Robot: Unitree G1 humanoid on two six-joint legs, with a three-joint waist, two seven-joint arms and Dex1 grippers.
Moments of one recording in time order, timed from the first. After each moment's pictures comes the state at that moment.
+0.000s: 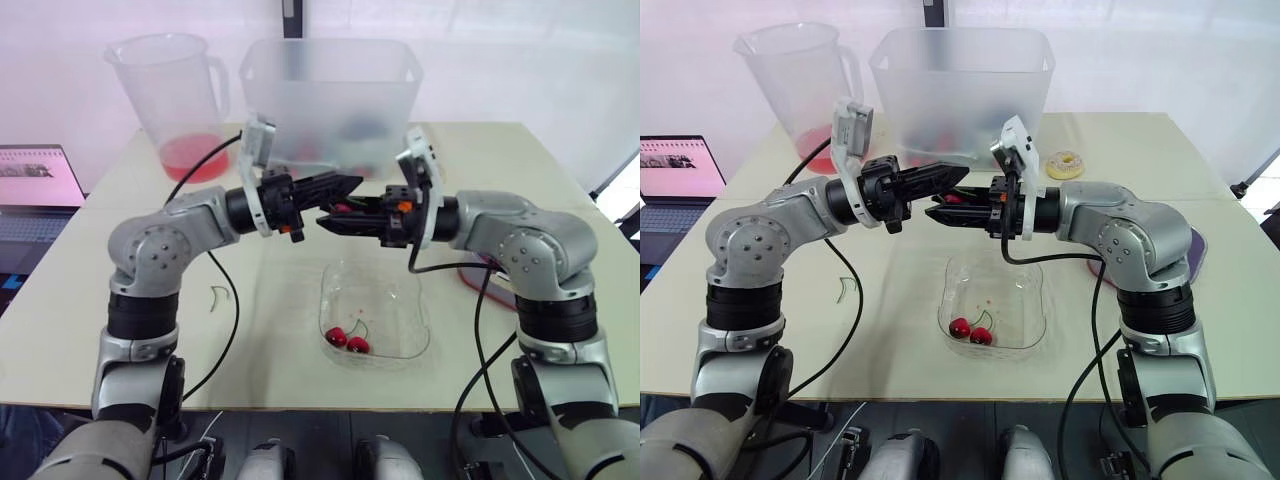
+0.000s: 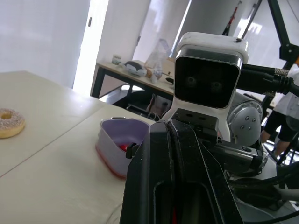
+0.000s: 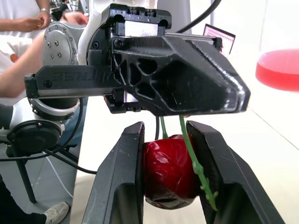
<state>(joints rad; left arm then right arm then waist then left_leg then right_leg) -0.89 0.39 0.09 -0.13 -0.96 0.95 -0.73 -0.87 -0.54 0.01 -0.20 0.74 0.99 0.91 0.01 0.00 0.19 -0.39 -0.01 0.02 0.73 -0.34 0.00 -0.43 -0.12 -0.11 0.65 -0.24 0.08</state>
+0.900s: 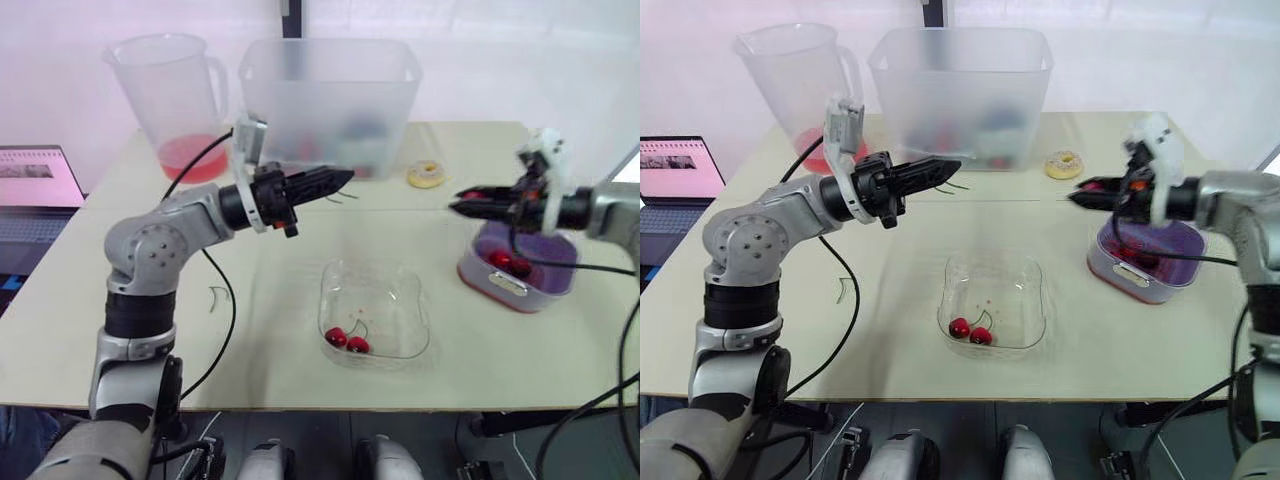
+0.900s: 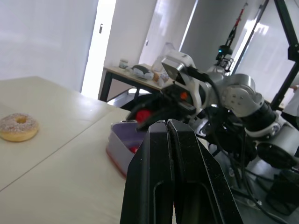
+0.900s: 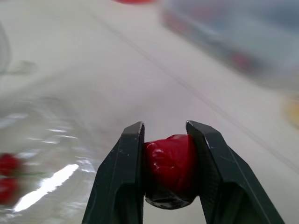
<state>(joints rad) -0.87 0.41 0.11 -0.12 -0.93 0.91 -0.75 -0.80 -1.09 -0.02 0.21 0.42 0.69 1.03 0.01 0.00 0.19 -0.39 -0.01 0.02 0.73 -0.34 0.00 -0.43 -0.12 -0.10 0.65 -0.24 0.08</state>
